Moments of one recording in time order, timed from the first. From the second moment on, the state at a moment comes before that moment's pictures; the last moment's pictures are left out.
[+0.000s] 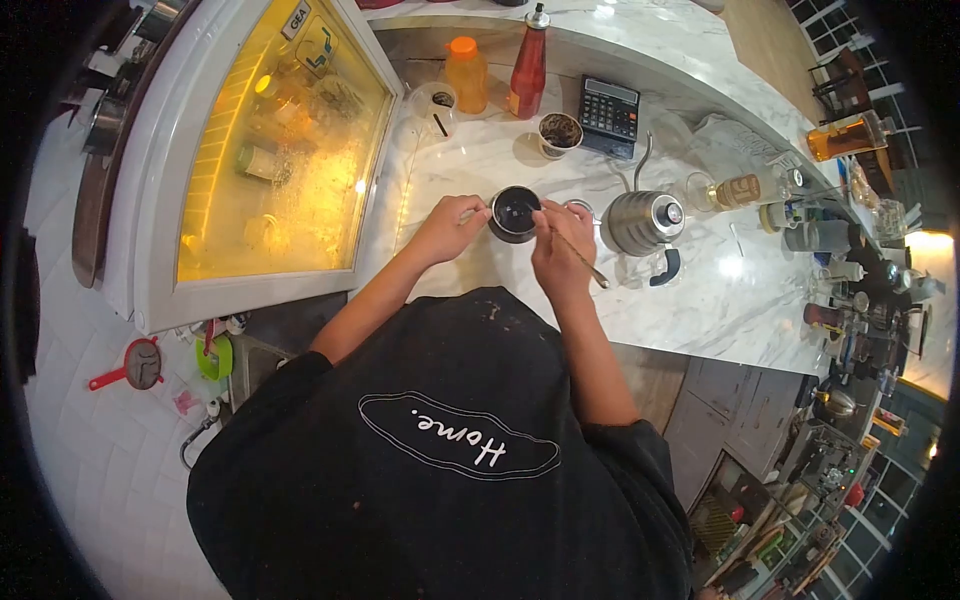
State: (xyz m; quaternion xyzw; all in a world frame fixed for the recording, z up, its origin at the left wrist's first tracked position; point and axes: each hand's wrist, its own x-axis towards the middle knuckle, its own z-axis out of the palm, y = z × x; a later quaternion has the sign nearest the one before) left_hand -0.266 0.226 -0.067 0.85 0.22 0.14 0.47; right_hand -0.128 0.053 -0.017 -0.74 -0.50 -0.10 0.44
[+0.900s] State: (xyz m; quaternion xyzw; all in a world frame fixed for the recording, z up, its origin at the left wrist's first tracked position) left_hand -0.266 0.228 -0.067 0.79 0.27 0.07 0.55; right_hand -0.141 0.035 -0.018 -0.74 -0.49 -0.11 0.44
